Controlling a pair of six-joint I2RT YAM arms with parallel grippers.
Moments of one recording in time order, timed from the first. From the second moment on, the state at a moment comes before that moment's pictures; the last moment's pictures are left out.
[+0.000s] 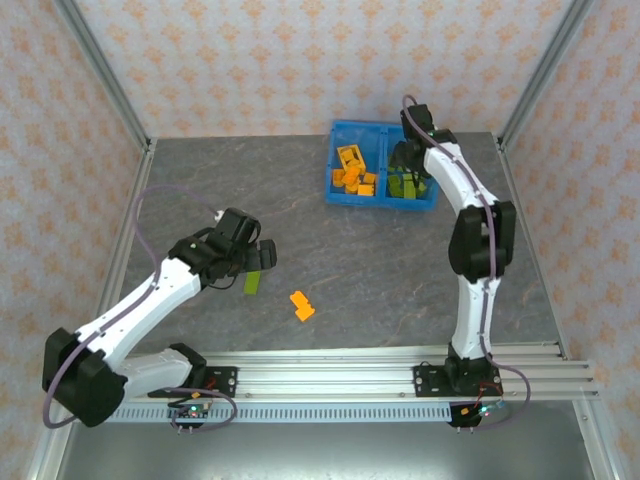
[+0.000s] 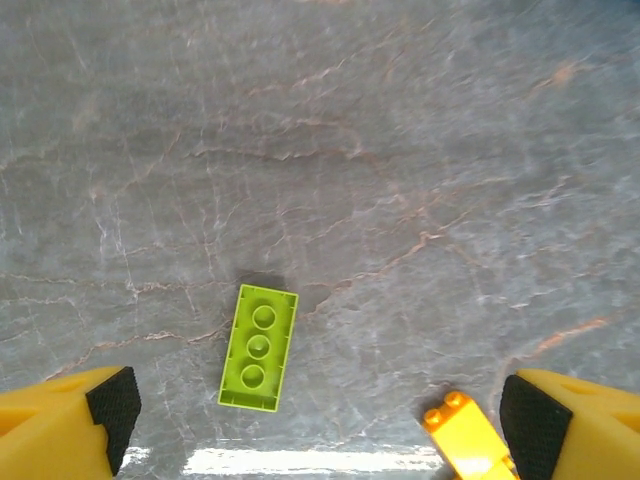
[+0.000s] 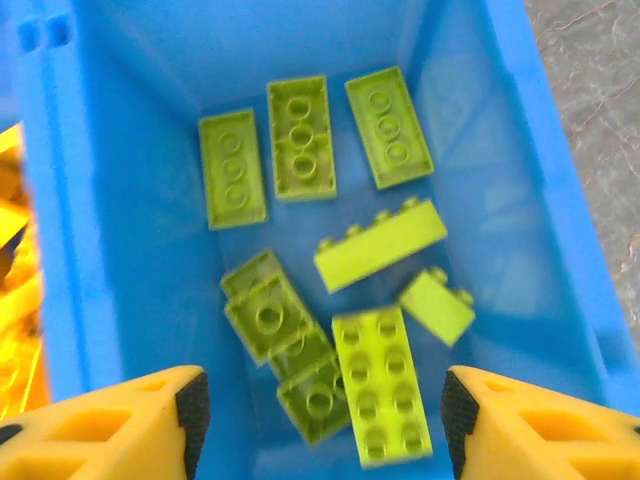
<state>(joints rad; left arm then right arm) -0.48 1.17 0.91 -0.80 -0.18 -0.62 0.20 2.05 1.89 -0.83 0.17 0.46</state>
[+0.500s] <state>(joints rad) -0.42 1.52 0.82 -0.62 -0.13 -0.56 0.32 1.18 1.21 -0.74 -0.04 0.49</state>
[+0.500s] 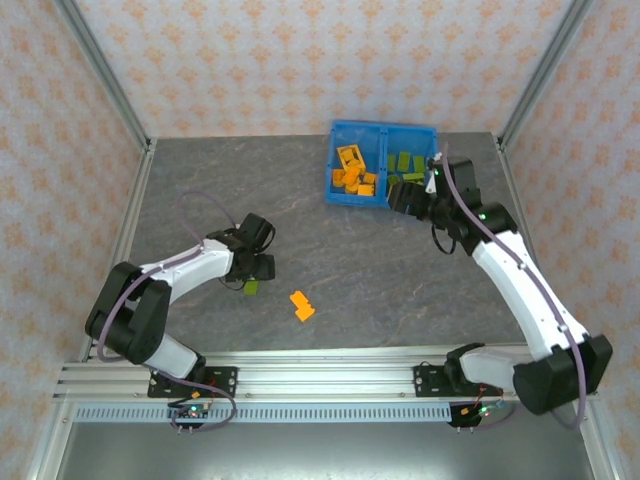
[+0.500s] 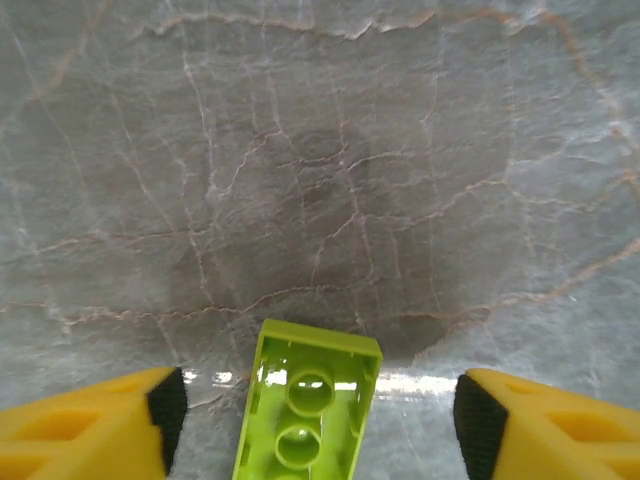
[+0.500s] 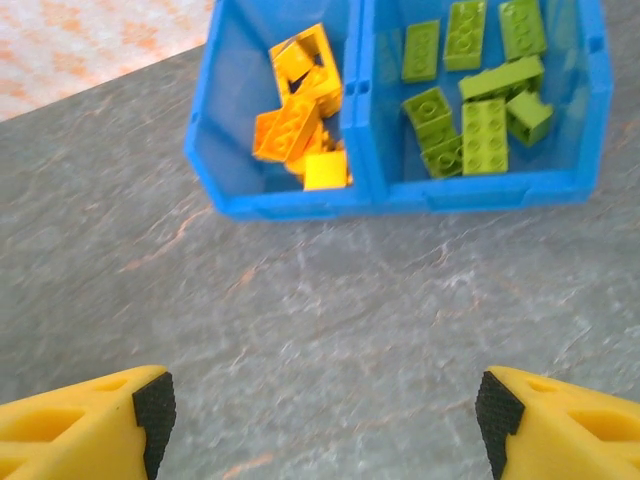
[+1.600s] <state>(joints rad) -0.68 1.91 1.84 -0.48 -0.03 -0.57 0.32 0.77 1.10 -0.93 -0.19 0.67</state>
